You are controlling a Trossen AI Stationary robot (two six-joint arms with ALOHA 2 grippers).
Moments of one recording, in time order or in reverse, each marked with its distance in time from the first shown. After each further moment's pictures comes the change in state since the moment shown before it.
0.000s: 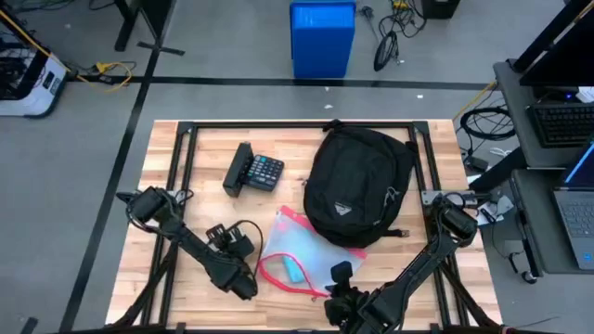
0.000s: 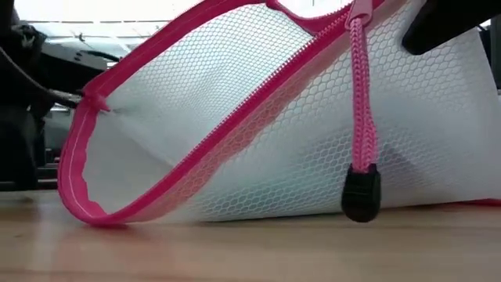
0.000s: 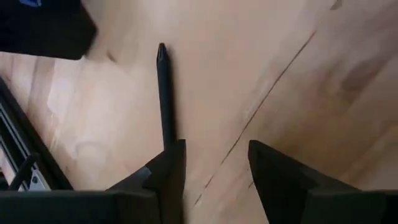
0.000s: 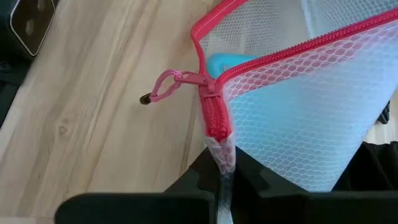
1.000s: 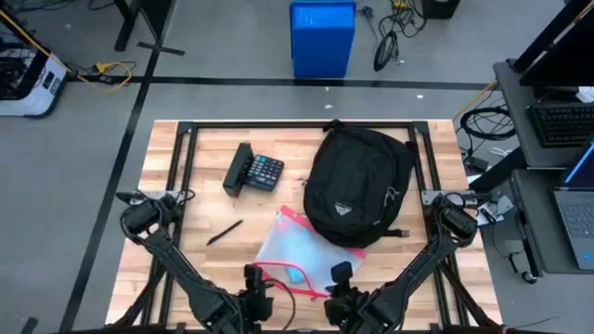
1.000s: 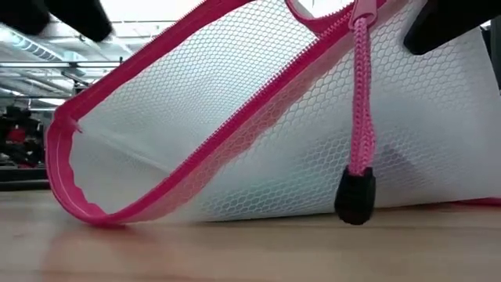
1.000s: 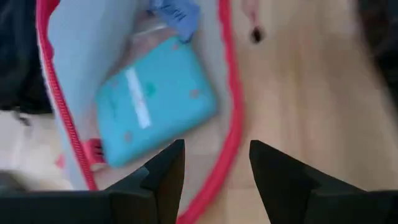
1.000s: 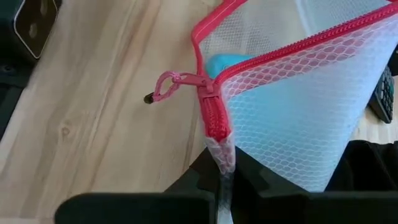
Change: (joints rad) left arm -0.157 0.080 0.335 0.435 -0.362 0.711; right arm 0.000 0.000 0.000 0.009 -0.003 0.003
